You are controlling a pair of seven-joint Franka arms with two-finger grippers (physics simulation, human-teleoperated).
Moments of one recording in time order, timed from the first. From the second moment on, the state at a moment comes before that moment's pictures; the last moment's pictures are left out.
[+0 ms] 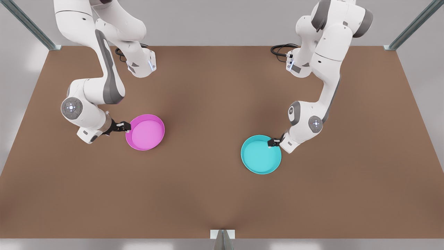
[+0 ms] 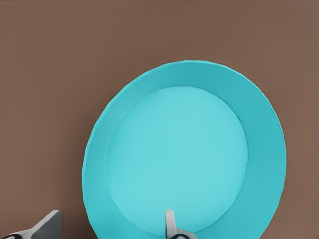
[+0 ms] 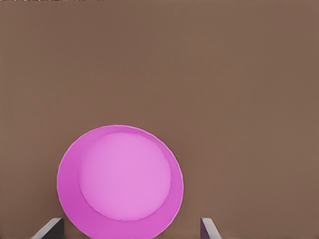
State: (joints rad) left arm -0.27 0.48 -0.07 -2.06 -0.44 2.58 -0.05; right arm -0.07 0.13 0.16 -1.97 0.00 1.97 -0.07
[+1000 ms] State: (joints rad) left arm -0.15 0.64 -0.11 -1.88 -0.61 2.42 0.16; right arm -0.23 0.37 0.16 -2.01 0.14 1.97 -0.17
